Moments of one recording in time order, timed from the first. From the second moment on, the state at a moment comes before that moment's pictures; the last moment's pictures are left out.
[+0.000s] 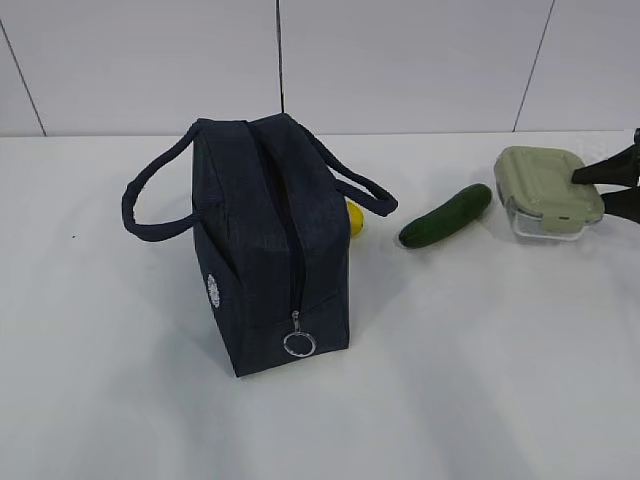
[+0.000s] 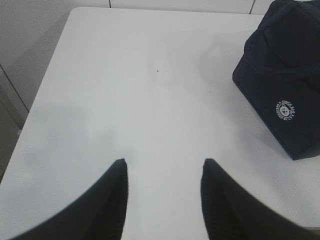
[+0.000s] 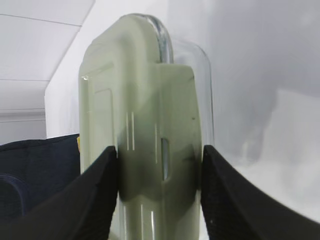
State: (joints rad) left arm 0.06 0.20 -0.60 -0.10 1.00 -0.01; right arm -0.48 2.28 -1.58 1.26 1.15 -0.82
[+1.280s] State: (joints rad) left arm 0.00 1.13 -0.92 -0.77 0.77 0.32; right arm -0.43 2.20 -1.58 1.27 1.15 -0.78
